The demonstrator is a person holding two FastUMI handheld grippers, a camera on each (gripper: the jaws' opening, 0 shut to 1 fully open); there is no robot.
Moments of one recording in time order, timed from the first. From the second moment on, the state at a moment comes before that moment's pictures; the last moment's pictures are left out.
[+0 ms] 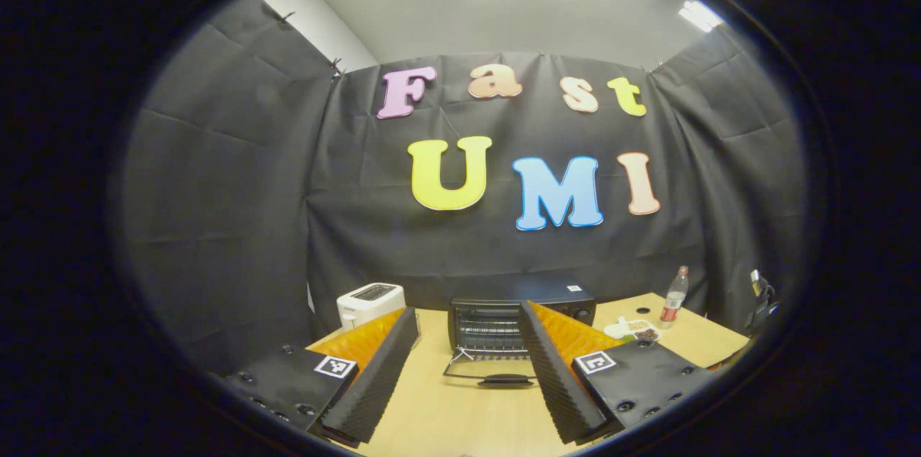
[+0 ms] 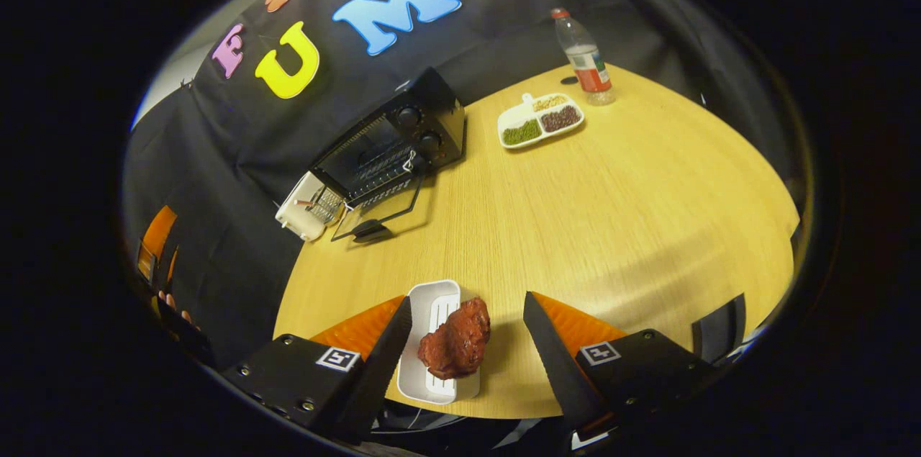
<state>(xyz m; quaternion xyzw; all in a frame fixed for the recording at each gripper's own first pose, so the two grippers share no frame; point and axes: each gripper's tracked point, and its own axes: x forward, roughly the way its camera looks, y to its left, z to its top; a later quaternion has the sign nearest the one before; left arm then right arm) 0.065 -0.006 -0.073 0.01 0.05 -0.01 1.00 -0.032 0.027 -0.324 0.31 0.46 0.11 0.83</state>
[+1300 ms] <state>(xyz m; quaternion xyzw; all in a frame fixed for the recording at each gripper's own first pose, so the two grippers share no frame) 0.078 -0.015 -0.075 -0.01 0.05 -0.01 1.00 0.024 0.064 -0.231 0.46 0.42 0.17 0.76</state>
